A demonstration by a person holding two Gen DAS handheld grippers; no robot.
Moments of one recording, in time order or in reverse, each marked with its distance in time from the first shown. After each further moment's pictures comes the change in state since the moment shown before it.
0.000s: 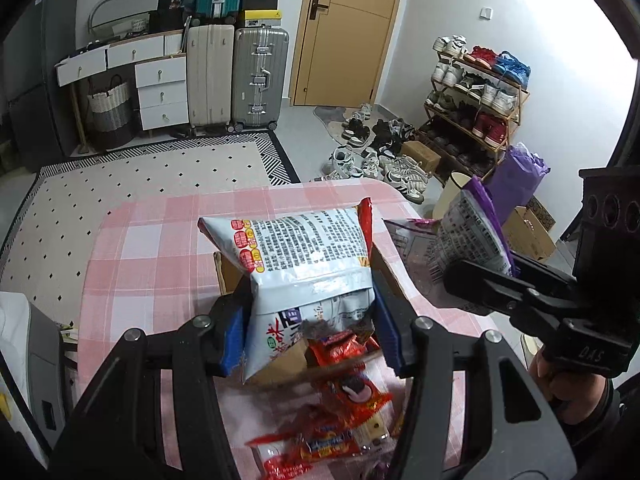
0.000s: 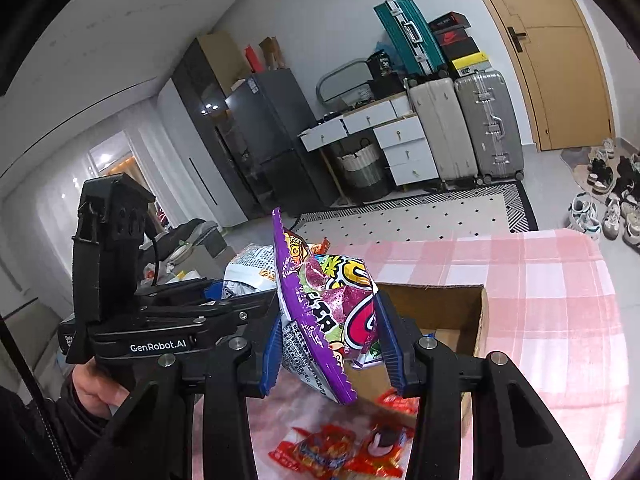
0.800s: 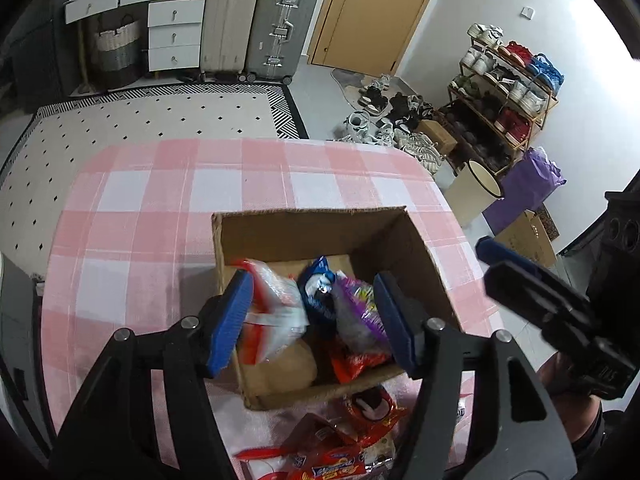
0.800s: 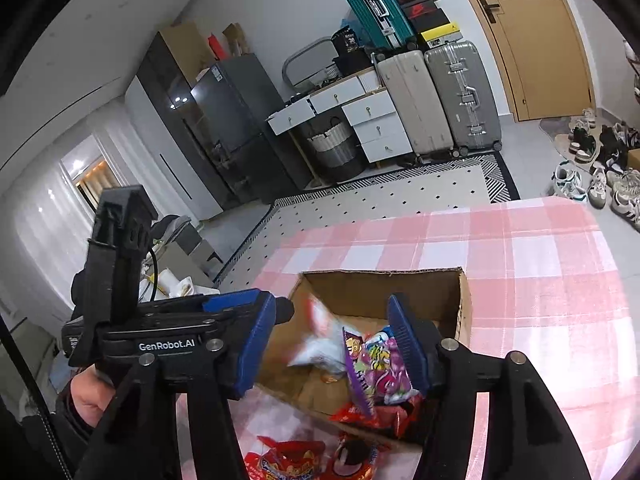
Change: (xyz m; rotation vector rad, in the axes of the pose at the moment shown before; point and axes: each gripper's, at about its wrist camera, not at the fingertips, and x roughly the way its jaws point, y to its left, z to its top) left arm 0.119 0.047 -0.009 -0.136 0.151 -0.010; right arm 0.057 -0.050 -0.004 0.072 0.065 -0.074
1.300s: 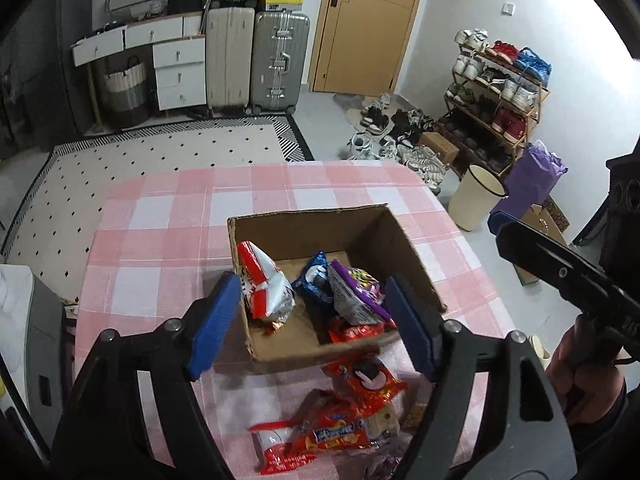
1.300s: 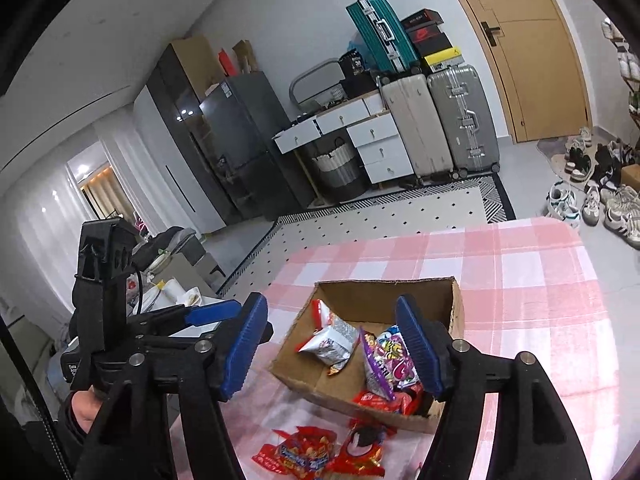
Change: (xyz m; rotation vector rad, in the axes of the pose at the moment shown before) left arm -0.073 -0.035 -0.050 0.093 -0.117 0.067; right arm -0.053 0.021 -0.007 -0.028 -0.078 -0.002
